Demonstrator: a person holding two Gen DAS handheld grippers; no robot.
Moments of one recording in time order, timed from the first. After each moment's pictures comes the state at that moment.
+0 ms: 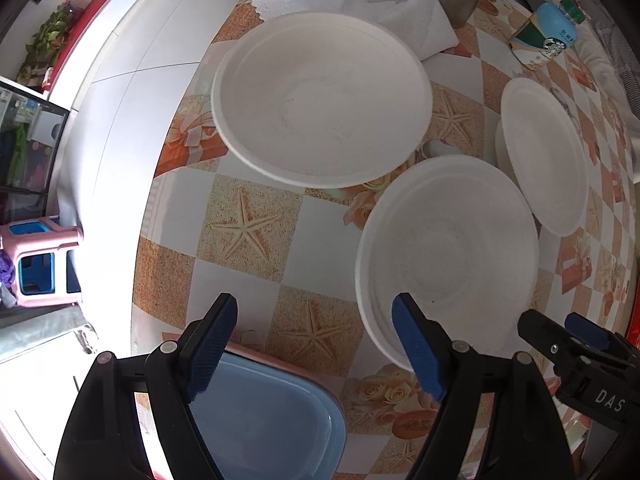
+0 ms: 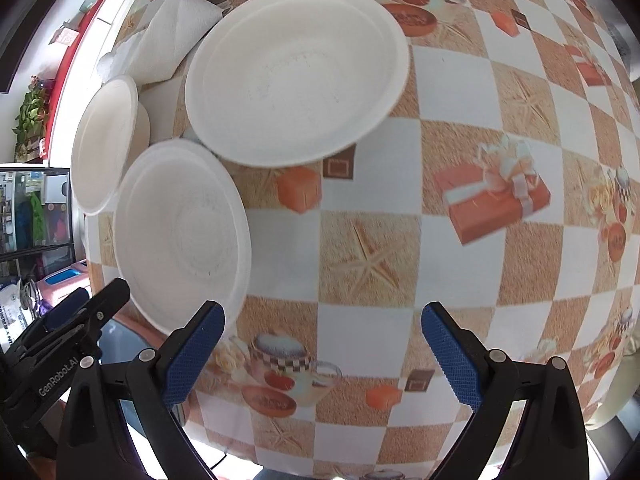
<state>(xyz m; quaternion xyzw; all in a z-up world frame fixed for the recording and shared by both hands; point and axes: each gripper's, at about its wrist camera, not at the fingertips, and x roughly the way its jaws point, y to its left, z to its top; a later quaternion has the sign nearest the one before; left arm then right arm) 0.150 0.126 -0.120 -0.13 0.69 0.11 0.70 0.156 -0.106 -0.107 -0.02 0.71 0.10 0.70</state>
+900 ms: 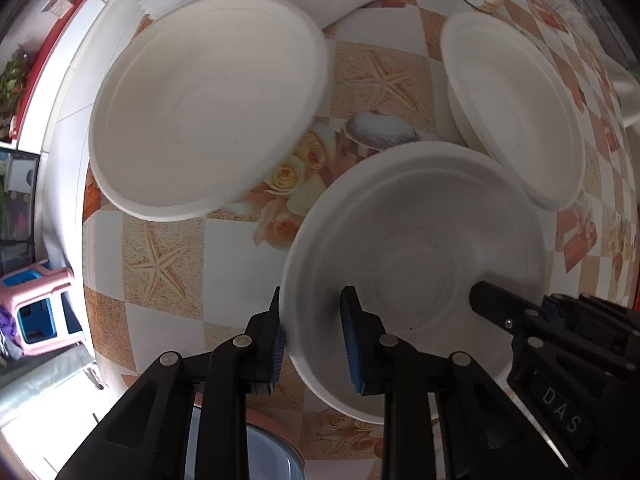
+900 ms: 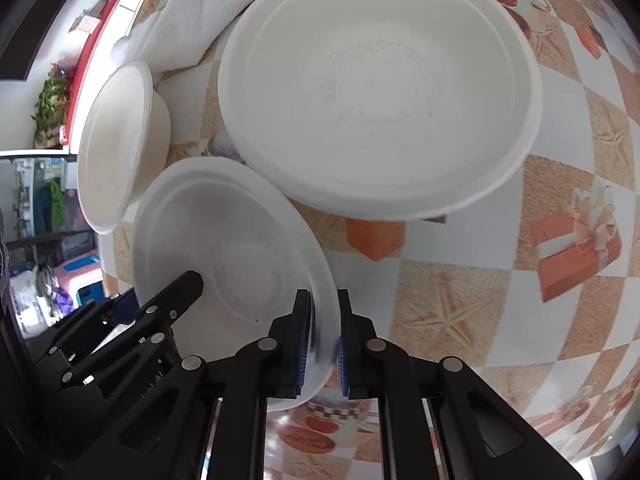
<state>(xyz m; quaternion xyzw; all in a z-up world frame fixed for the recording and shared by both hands) 0.176 0.061 -0.146 -0.07 0.70 0.04 0.71 0.173 -0.059 -0.144 -0.02 0.72 0.15 0.68</state>
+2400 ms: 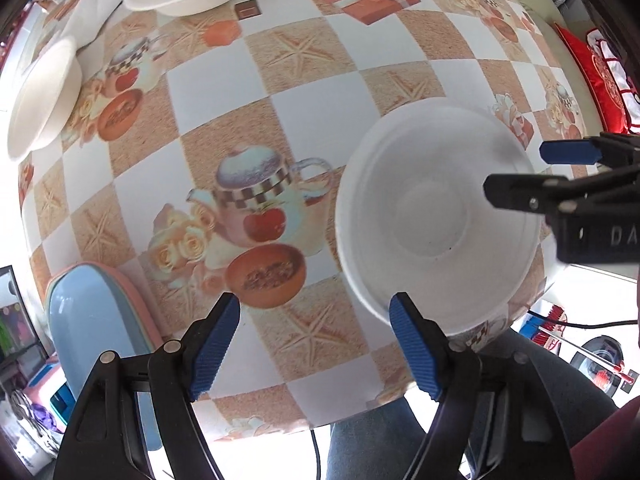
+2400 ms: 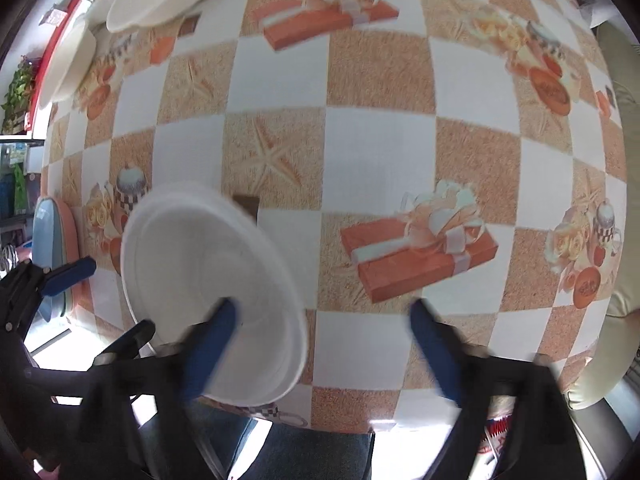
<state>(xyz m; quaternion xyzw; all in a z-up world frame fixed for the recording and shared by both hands) 0.024 -0.119 -0.122 0.06 0.71 -0.14 0.68 0.040 -0.231 -0.111 -0.05 0.72 0.09 0.68</state>
